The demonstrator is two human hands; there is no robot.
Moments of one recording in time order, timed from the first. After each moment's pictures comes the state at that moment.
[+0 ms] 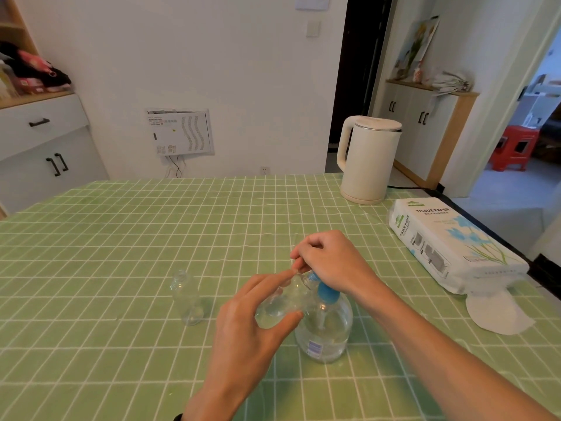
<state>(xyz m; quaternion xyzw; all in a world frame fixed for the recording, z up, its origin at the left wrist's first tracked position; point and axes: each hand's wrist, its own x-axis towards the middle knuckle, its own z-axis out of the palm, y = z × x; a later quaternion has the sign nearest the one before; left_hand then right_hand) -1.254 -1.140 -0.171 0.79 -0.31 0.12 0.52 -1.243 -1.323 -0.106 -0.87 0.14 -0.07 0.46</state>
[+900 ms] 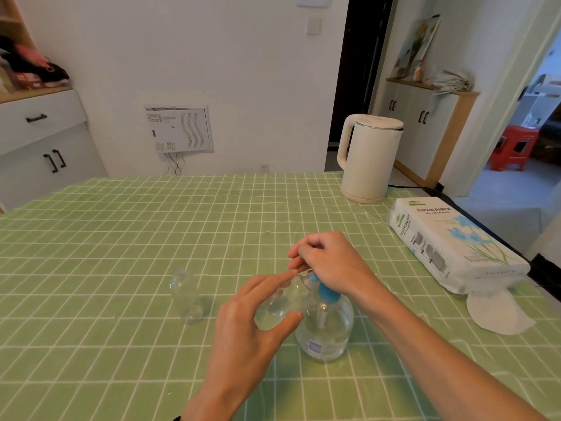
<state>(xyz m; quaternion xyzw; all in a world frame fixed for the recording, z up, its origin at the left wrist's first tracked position) -1.255 -1.139 -0.173 0.79 -0.31 0.12 0.52 -1.242 -1.322 -0.111 -0.86 0.12 -0.07 0.49</state>
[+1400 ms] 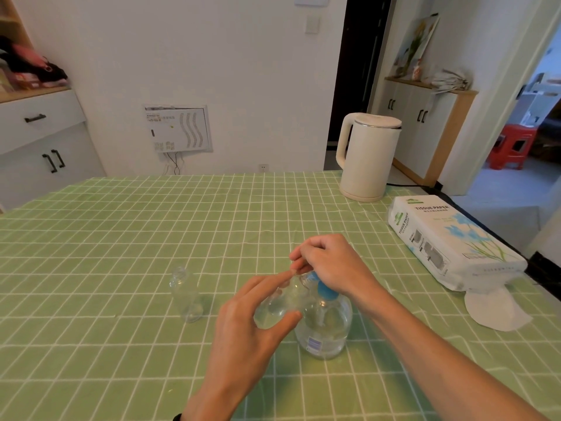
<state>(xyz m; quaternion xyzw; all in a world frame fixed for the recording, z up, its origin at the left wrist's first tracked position) -1.255 -1.139 -0.176 0.79 -0.30 0.11 0.53 -1.245 -1.323 -0.116 -0.85 0.15 -0.07 0.50</state>
